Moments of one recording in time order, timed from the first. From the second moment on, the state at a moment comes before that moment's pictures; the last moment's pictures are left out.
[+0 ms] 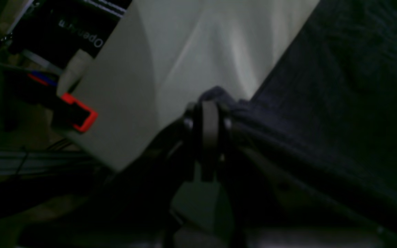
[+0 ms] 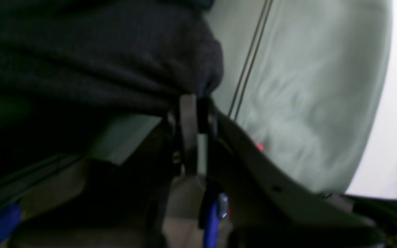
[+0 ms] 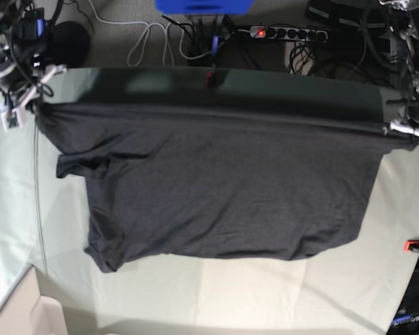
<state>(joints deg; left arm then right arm) 18.0 -15.5 -29.5 91.8 -15.7 -1.0 30.0 -28.7 5.6 36.6 108.0 5.4 38.8 -40.8</state>
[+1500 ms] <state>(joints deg) 17.4 -12.7 -29.5 77.6 -15.9 -0.8 29.3 -33.2 4.6 35.7 94.5 4.5 38.8 -34.4</state>
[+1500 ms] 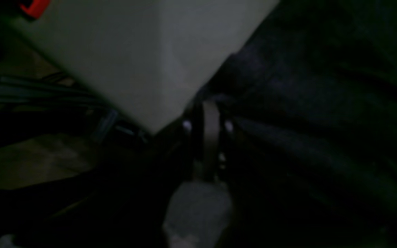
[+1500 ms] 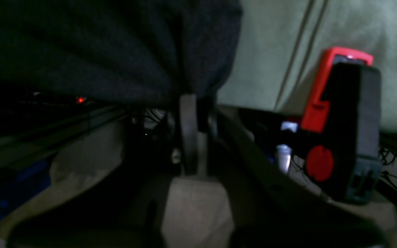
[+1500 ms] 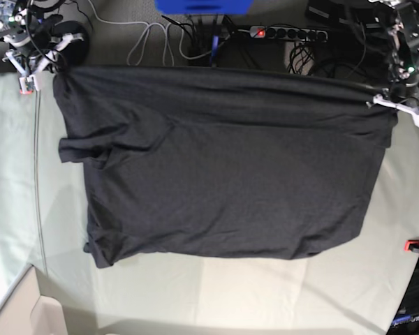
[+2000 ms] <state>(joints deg) 14.4 -14.1 -32.4 84.1 -15.4 0.3 29.4 -30.2 4.2 46.8 94.7 4.6 38.8 -35.0</state>
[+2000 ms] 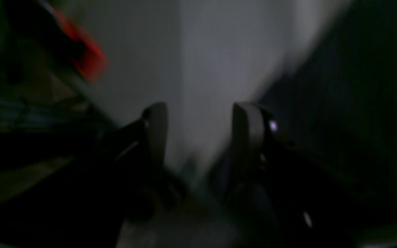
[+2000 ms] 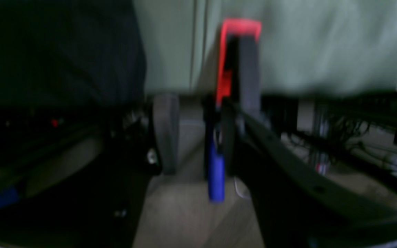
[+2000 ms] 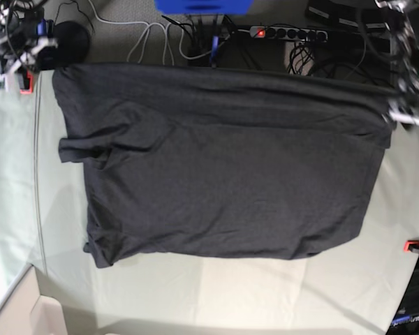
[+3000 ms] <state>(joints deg) -32.4 -15.0 0.0 14.5 -15.4 0.2 -10.0 -29.3 4.5 49.3 94.6 4.1 38.8 -34.9</state>
